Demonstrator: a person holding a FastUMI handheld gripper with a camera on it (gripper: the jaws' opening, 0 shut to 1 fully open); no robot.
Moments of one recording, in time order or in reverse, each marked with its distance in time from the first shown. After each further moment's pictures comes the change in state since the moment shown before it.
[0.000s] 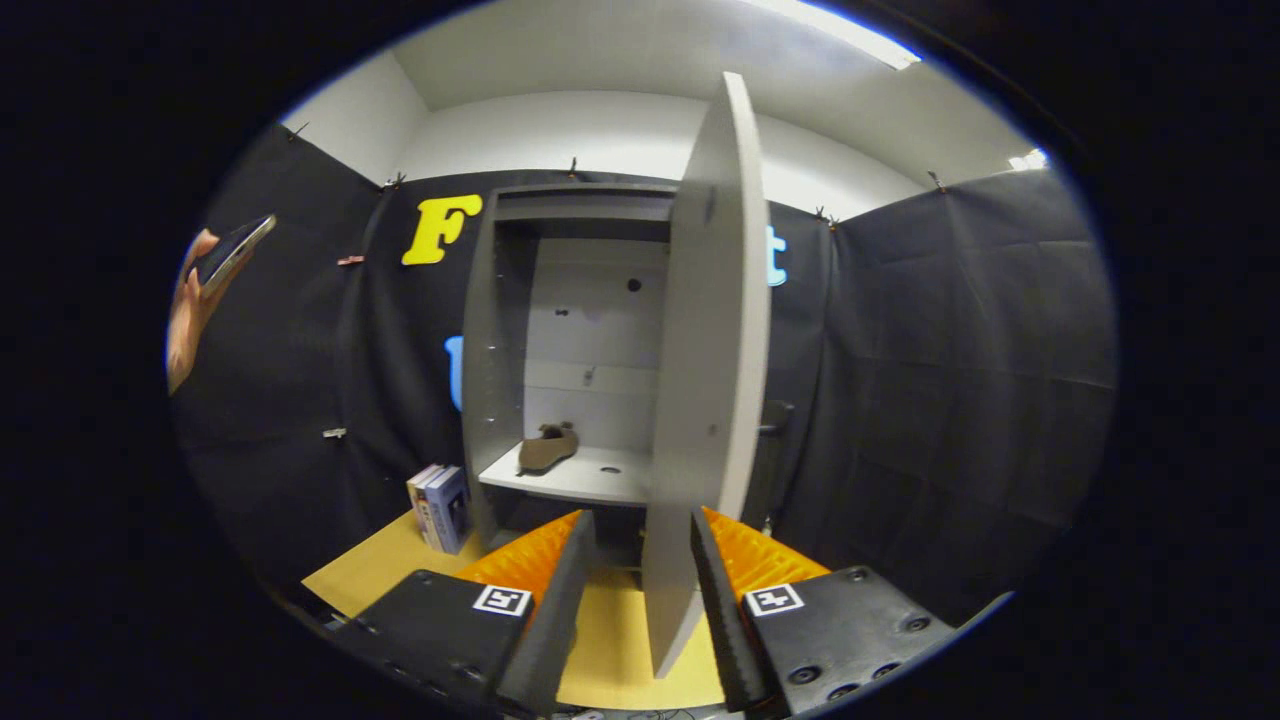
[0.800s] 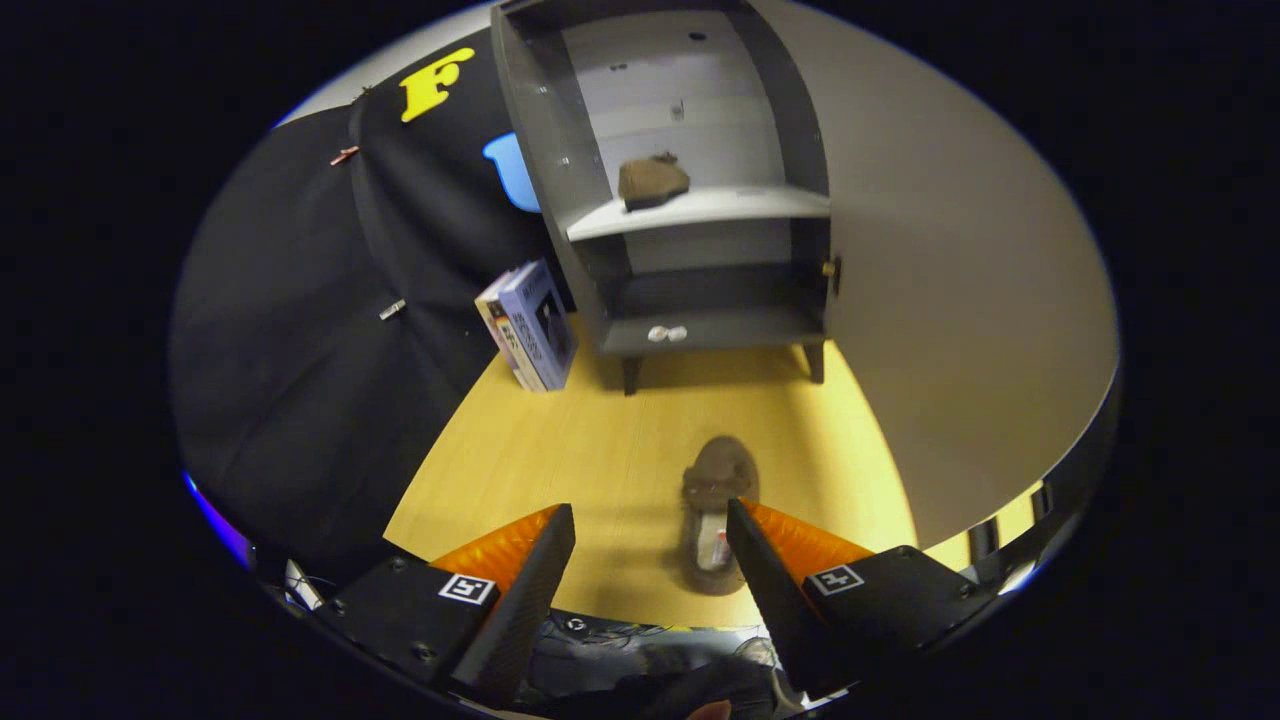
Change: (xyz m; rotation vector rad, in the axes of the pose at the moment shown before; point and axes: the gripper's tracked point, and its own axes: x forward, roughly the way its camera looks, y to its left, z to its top) arm 0.083 0.156 -0.302 0.235 0.674 0.166
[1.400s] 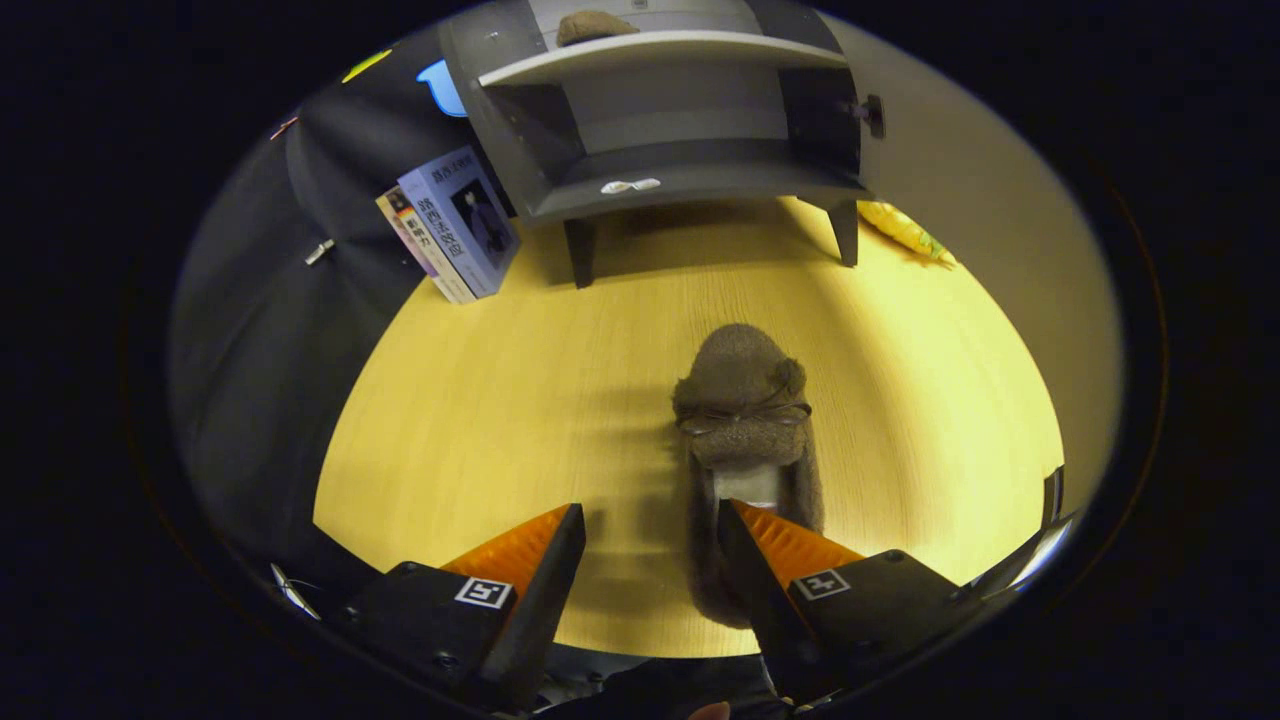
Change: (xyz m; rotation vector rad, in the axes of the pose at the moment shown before) arm 0.139 -0.029 -0.087 0.037 0.200 -0.110
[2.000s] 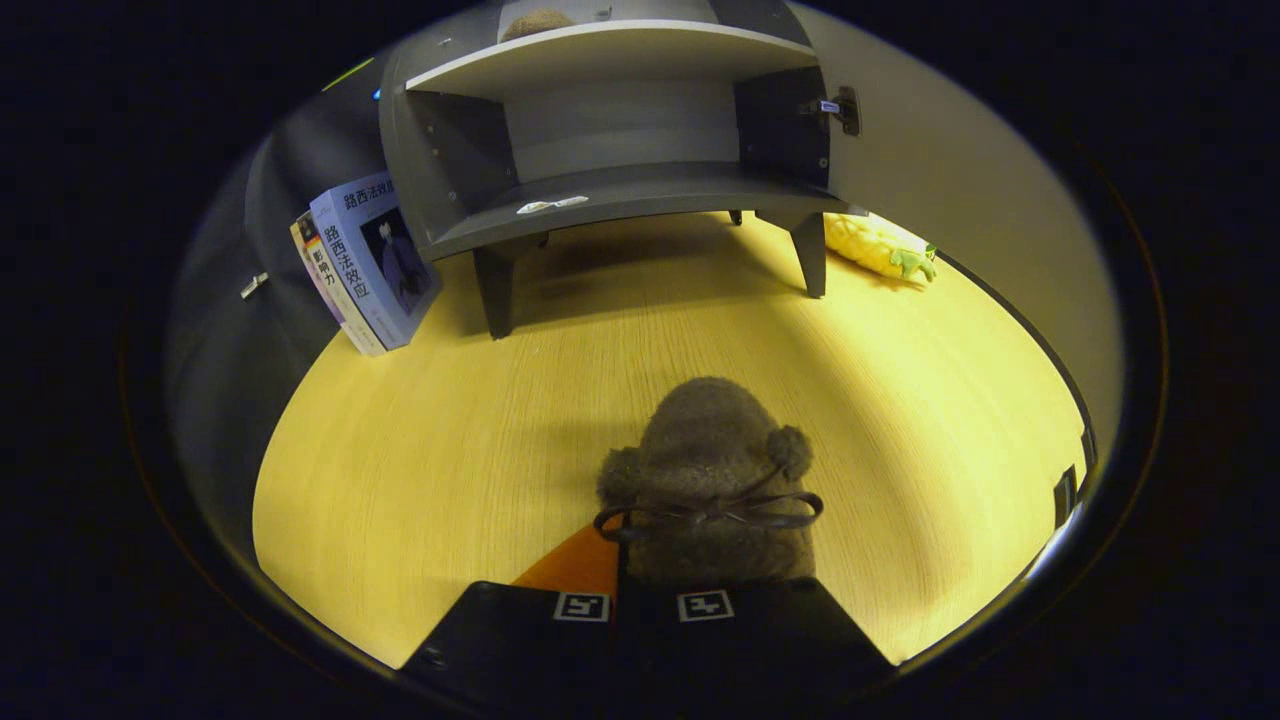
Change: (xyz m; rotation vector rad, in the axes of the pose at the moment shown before) arm 0.064 -0.031 0.049 0.030 -0.219 -0.136
